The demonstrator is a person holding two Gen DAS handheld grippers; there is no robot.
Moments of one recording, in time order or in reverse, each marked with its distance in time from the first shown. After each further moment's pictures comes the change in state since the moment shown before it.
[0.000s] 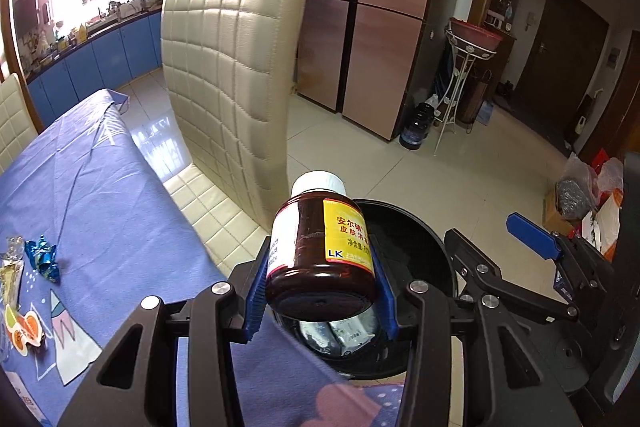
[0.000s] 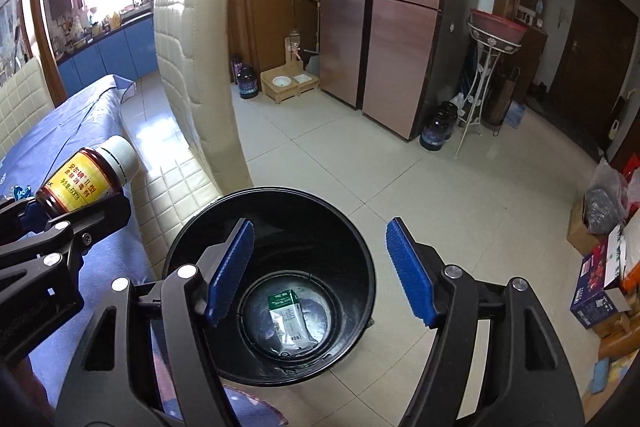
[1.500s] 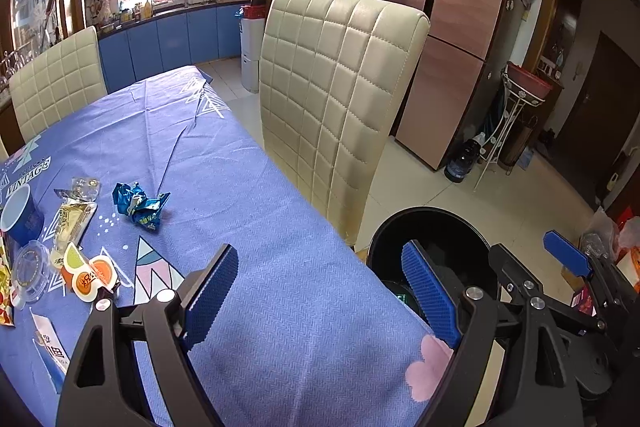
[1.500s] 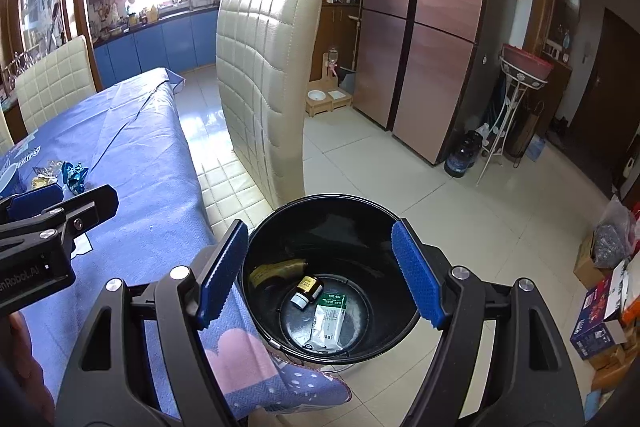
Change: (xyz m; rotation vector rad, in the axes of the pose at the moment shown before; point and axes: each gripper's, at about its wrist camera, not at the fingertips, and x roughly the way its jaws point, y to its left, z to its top) left arm -0.066 0.091 -0.034 -0.183 -0.064 0.132; right arm -0.056 0.073 -0.011 -0.117 -0.063 0.070
